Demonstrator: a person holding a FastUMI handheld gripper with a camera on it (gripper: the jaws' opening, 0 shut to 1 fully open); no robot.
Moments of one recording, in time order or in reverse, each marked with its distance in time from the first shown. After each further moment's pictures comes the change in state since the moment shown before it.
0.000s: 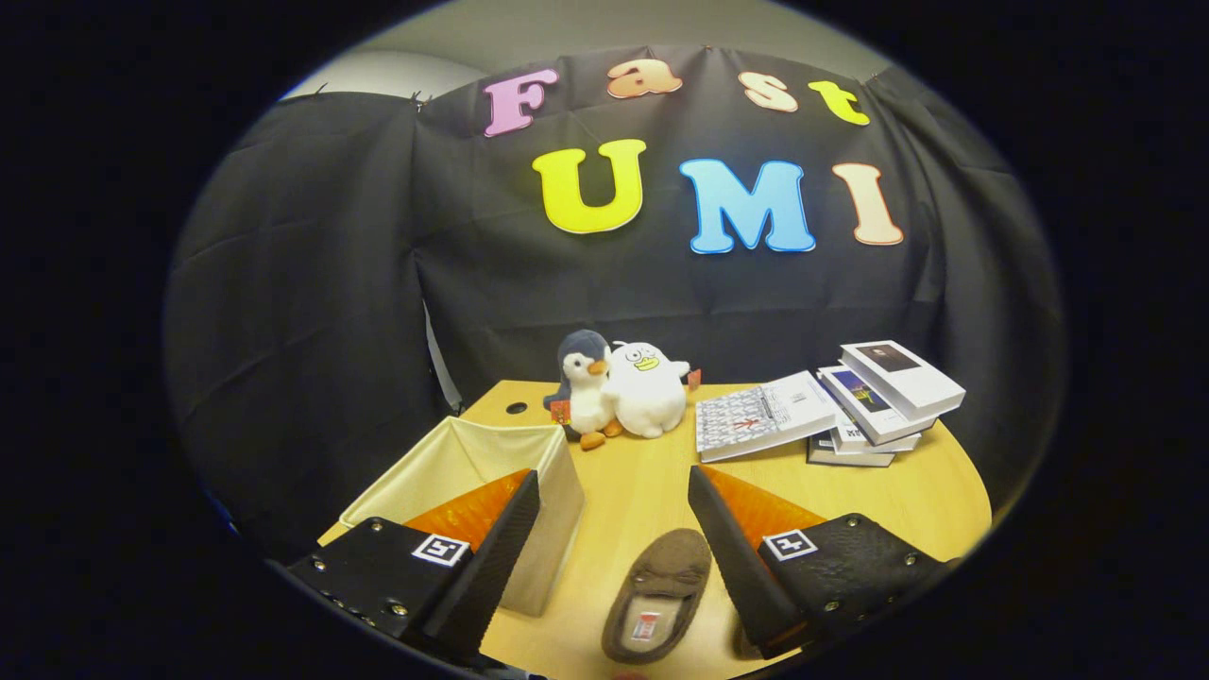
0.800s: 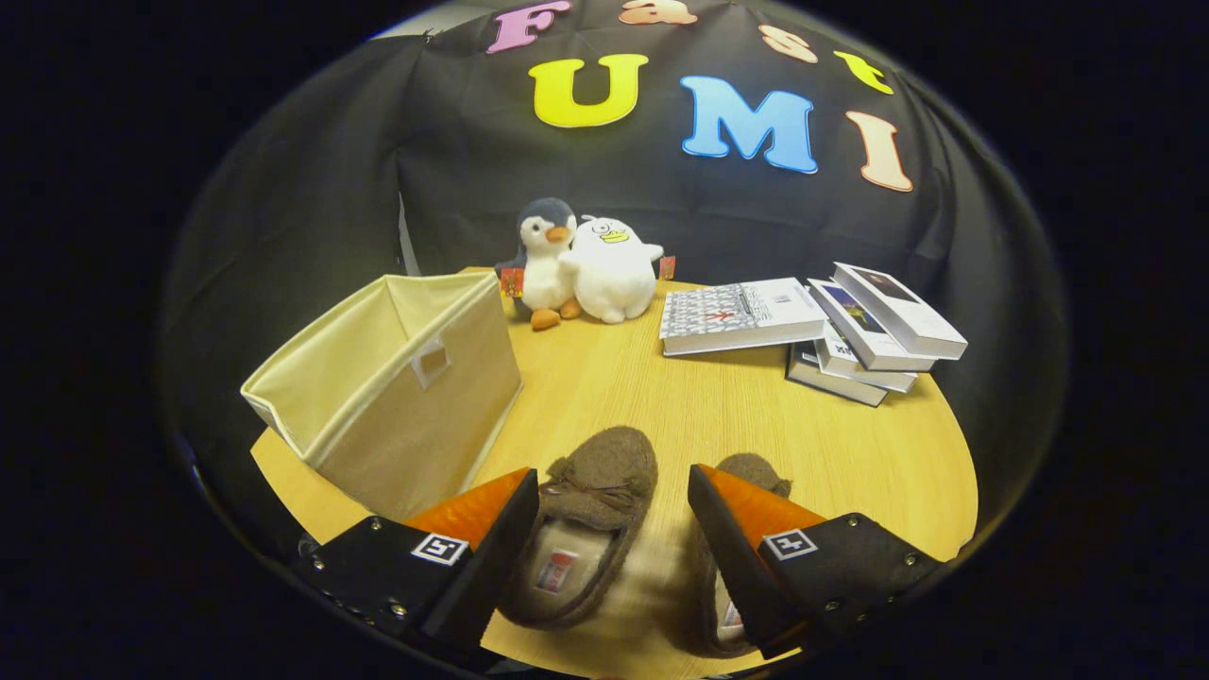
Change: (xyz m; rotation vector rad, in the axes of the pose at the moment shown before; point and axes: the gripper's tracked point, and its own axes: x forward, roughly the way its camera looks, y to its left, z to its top) arm 0.029 -0.054 -0.127 -0.105 0.287 -0.038
